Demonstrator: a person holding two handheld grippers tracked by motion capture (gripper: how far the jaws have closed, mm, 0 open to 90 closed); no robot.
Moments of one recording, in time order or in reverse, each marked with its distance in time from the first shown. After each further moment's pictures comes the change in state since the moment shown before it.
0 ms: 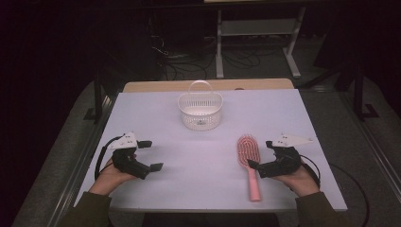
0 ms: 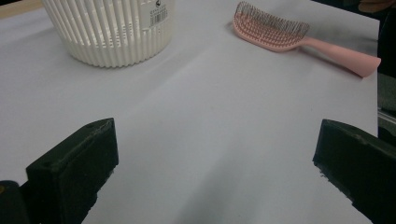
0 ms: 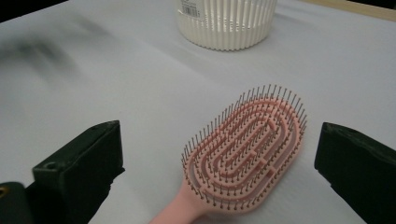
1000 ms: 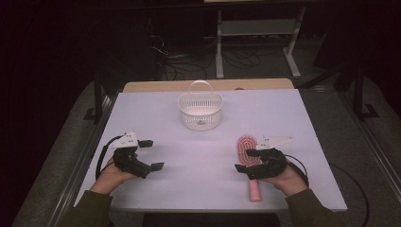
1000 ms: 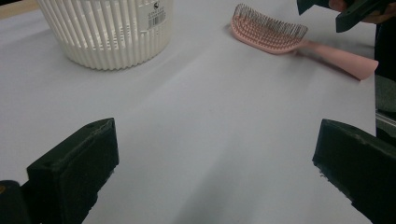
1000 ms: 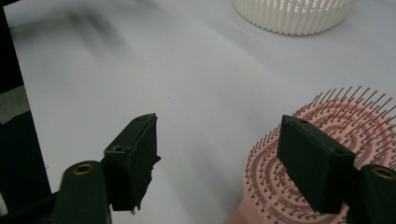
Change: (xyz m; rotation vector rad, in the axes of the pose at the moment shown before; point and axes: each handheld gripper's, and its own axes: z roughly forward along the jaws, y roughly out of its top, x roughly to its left) left arm 0.000 0.002 0.002 -0.005 -0.006 -0.001; right arm 0.023 0.009 0.023 0.112 0.142 -0.061
